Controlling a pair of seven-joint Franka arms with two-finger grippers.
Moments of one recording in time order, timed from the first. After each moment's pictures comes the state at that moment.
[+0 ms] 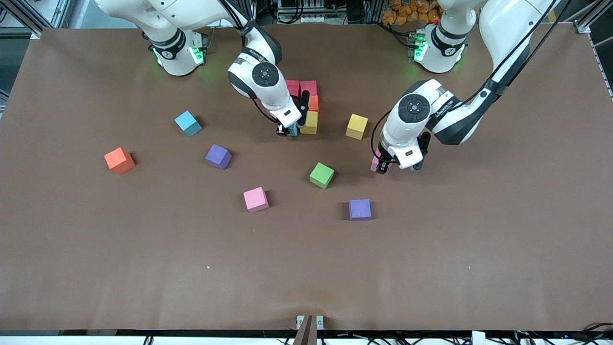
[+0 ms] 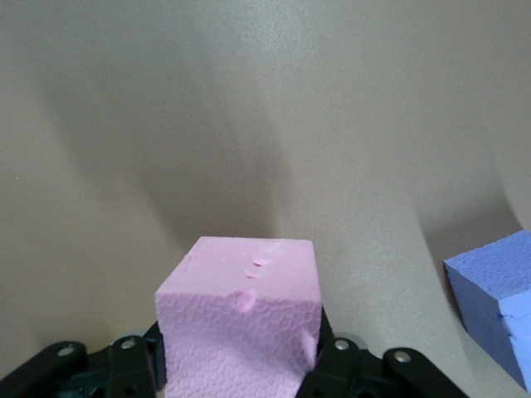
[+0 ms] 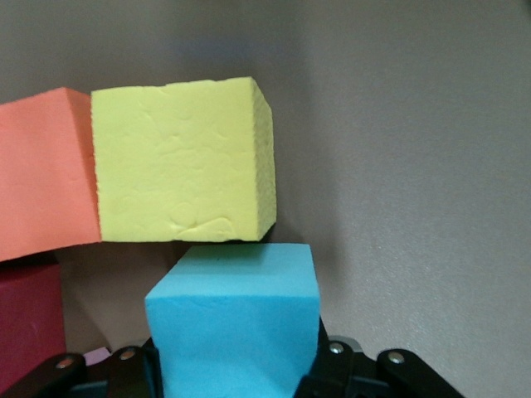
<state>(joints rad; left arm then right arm) 0.32 0.46 -0.87 -2.14 0.48 2.36 -2.07 0.47 0.44 0.43 -2.22 -0.10 2.62 -0.47</state>
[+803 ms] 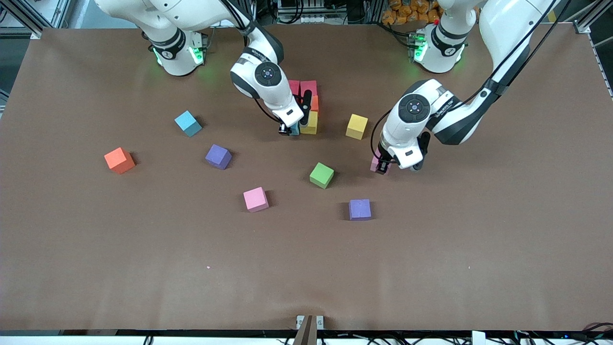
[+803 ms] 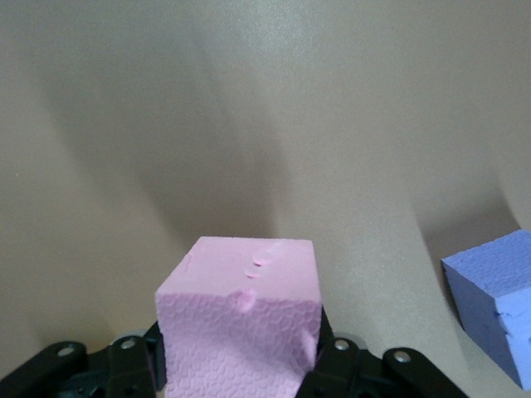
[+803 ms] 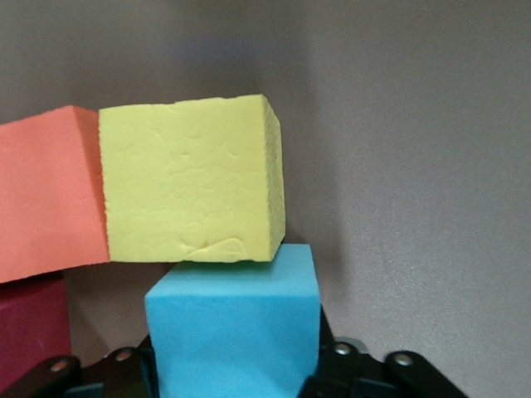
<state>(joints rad) 0.32 0.46 -0.87 -2.14 0.48 2.36 -2.07 0.48 0.45 0.43 -2.20 -0.10 2.62 -0.44</state>
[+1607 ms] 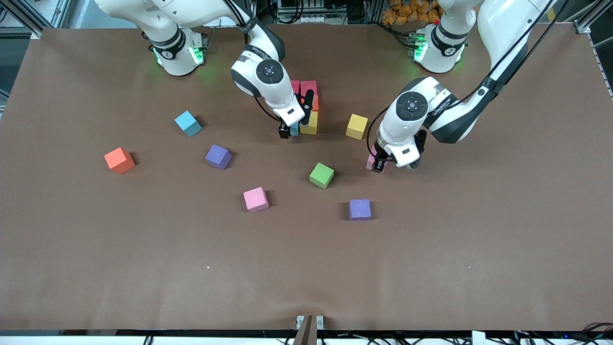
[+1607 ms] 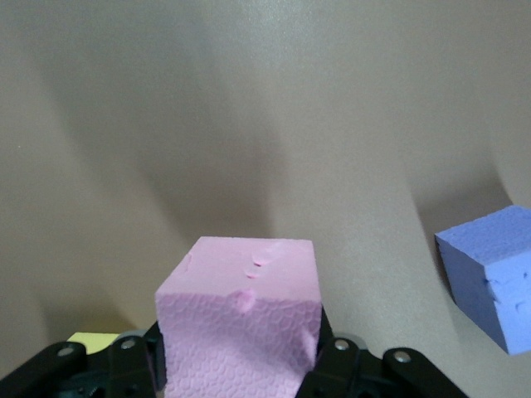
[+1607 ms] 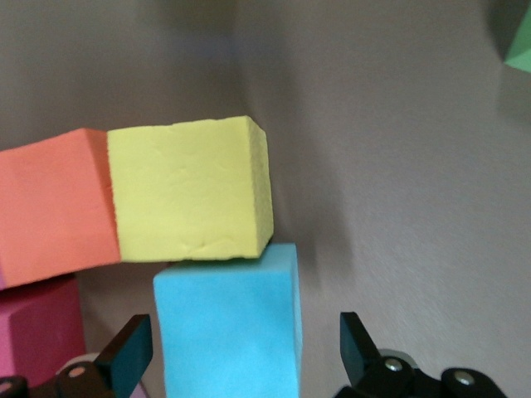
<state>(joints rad) 0.31 0.46 -0.89 -2.12 0.45 2.35 -2.08 0.48 0.40 0.43 -2.18 -0.10 2.53 -0.42</state>
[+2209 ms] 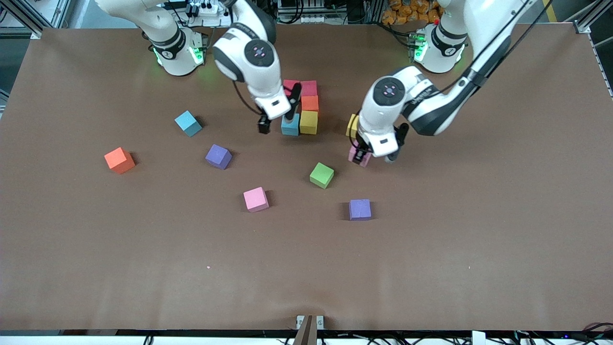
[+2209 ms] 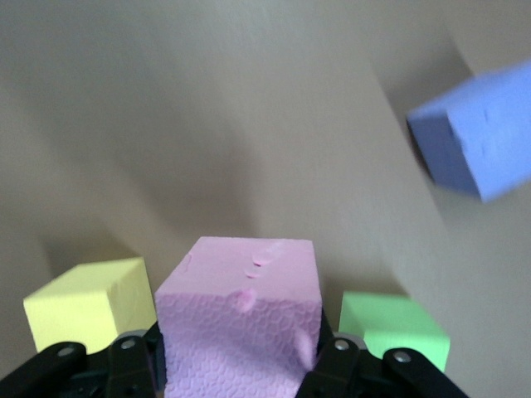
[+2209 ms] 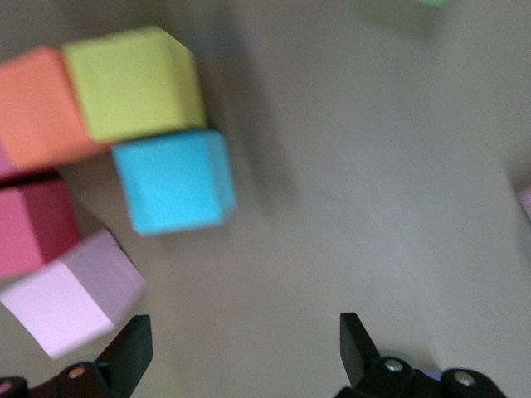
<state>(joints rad) 0.18 0.46 -0.92 -2.06 0.44 2.32 -2.05 0.38 0.20 0.41 -2.17 -0.10 2.23 -0.40</state>
